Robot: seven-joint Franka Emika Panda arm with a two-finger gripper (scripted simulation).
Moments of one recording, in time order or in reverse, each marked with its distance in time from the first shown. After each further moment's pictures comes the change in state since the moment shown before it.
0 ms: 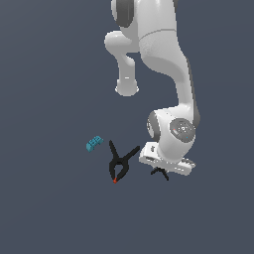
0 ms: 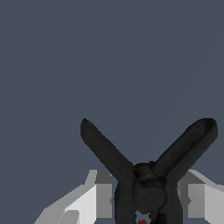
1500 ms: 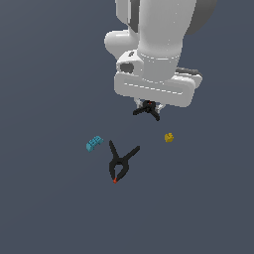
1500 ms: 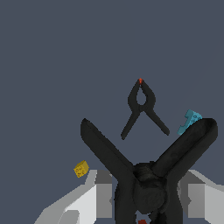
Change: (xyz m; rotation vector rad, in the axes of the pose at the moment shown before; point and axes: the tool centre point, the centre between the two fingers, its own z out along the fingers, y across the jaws) arm -0.049 0.103 -0.289 0.002 0.002 0.001
